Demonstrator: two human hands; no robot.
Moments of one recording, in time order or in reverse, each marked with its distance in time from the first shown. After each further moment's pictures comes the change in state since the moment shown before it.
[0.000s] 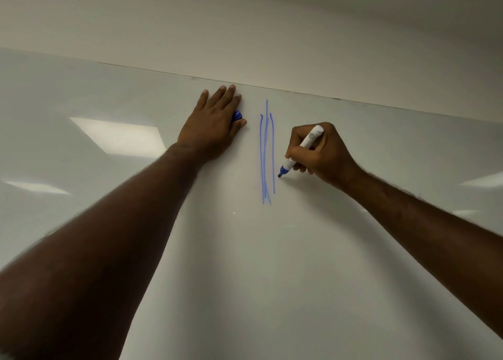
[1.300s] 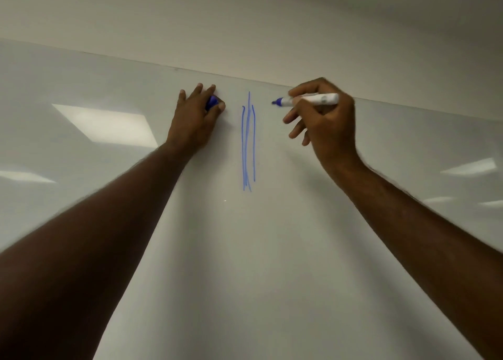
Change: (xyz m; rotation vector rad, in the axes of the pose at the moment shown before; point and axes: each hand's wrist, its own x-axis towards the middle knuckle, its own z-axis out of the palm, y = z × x) left_hand -0.020 0.026 -0.014 -0.609 0.123 -0.276; right_hand -0.016 -0.064 -0.021 0.176 0.464 0.072
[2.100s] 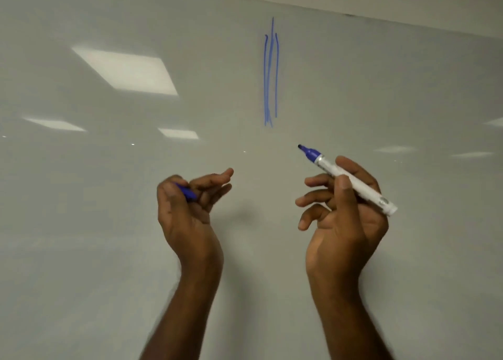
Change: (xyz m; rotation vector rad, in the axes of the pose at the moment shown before) left_hand -0.278 0.070 -0.003 -1.114 0.585 -0.450; right_hand -0.228 -0.053 0.016 0.469 0.419 0.356
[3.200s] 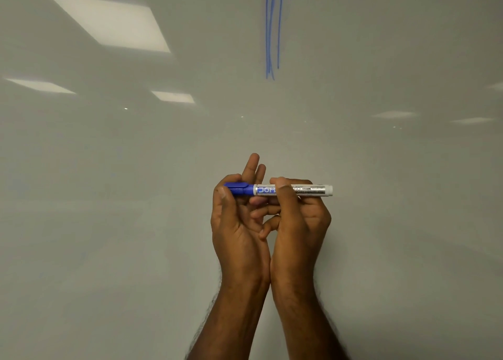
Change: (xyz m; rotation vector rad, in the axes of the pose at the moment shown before) left_hand -0.092 0.002 0.011 -0.365 0.046 -0.553; right_hand -0.080 0.008 0.007 -0.313 0.092 0.406
